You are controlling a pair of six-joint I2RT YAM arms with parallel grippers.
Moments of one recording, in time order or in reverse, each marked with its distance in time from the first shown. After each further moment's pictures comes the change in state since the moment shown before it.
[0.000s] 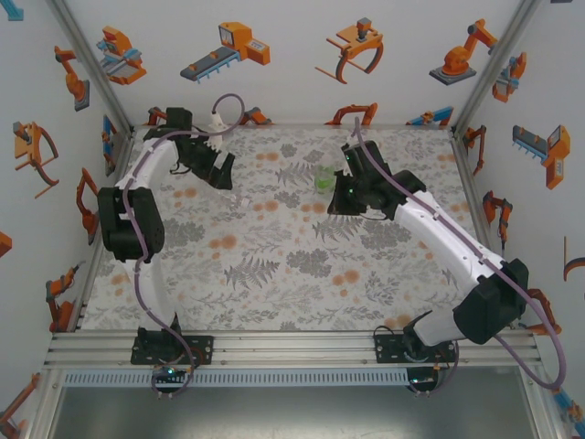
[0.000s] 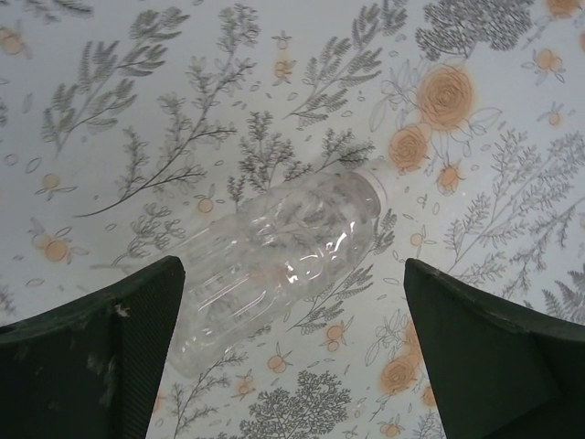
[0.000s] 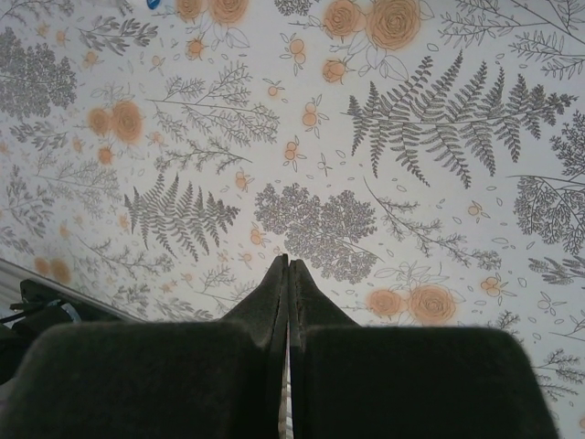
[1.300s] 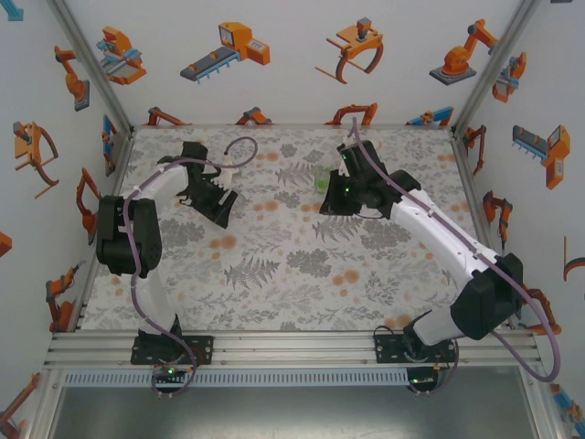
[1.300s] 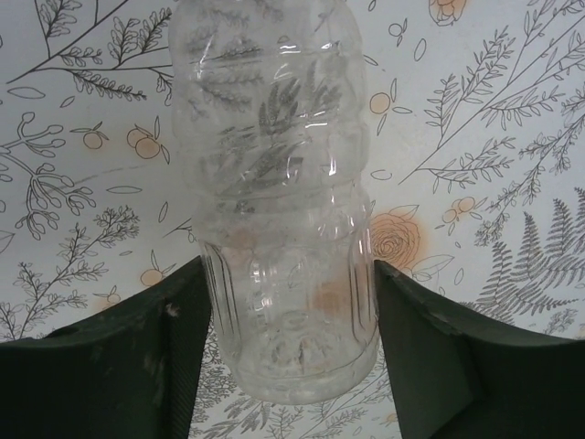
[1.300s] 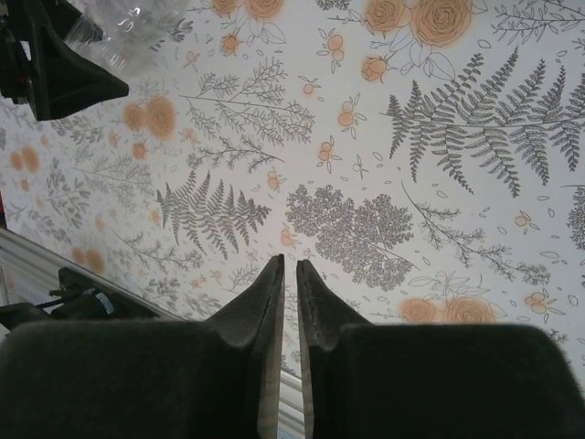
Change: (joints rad) left arm -0.074 -0.161 -0.388 0.031 -0.219 -0.059; right arm 0.000 0.029 -0.006 0.053 -0.076 0.043
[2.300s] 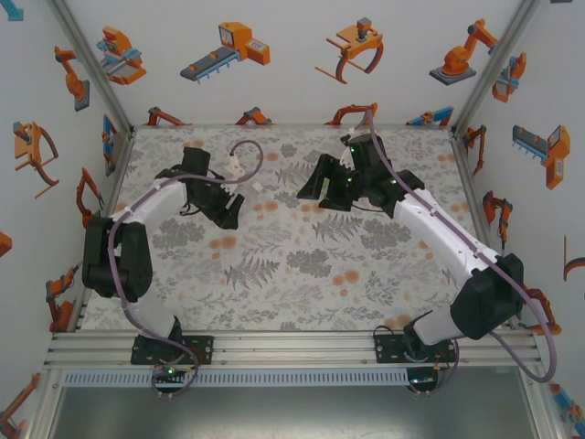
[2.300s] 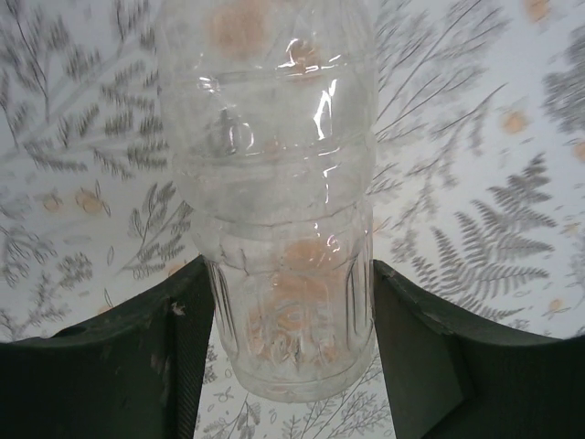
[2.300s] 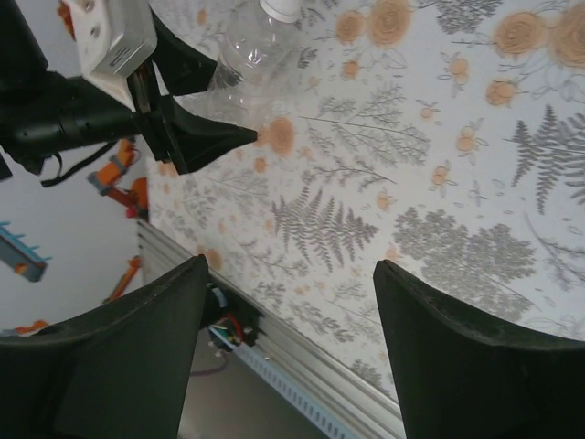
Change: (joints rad) left arm -0.074 -0.234 -0.186 0.182 0.139 0.001; right arm -0.048 -0.002 -0.029 0.204 -0.232 0.194
